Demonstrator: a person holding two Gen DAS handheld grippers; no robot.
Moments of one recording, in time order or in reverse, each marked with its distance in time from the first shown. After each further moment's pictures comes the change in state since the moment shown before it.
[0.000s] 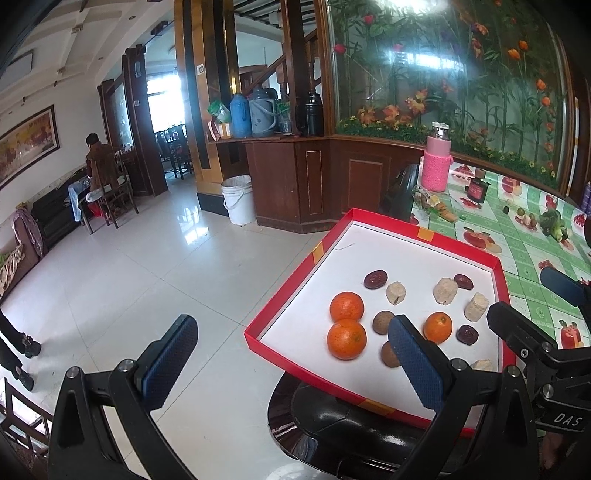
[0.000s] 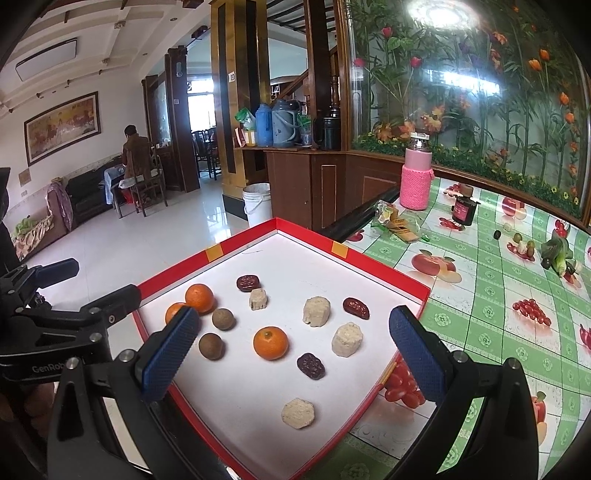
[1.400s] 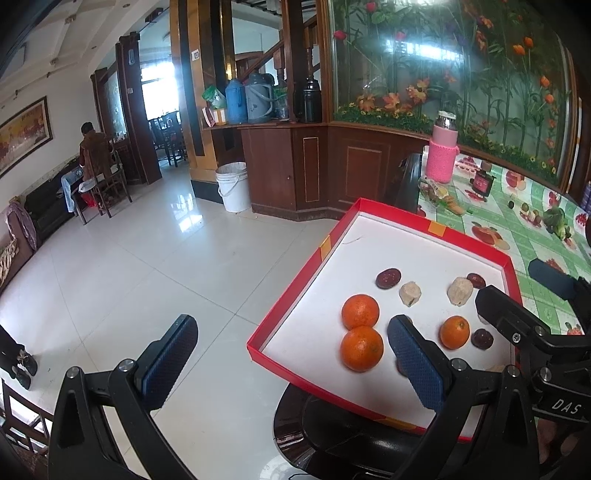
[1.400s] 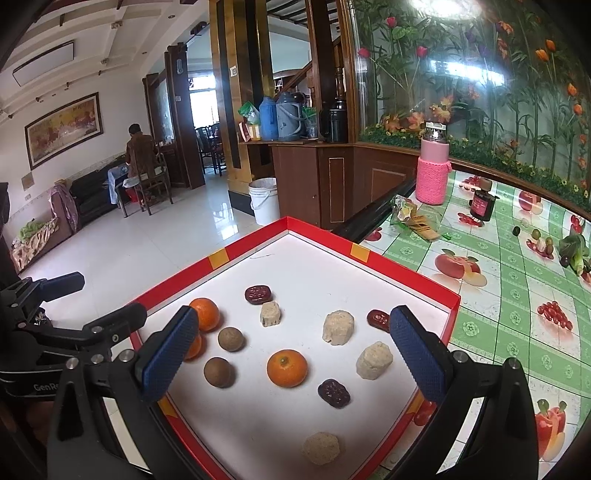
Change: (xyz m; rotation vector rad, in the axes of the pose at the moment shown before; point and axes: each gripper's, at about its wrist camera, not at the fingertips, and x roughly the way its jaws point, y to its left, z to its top) left arm 0.027 0.015 0.006 -0.006 0.047 -0.029; right arm 0.033 0.006 0.012 0.027 0.023 0.039
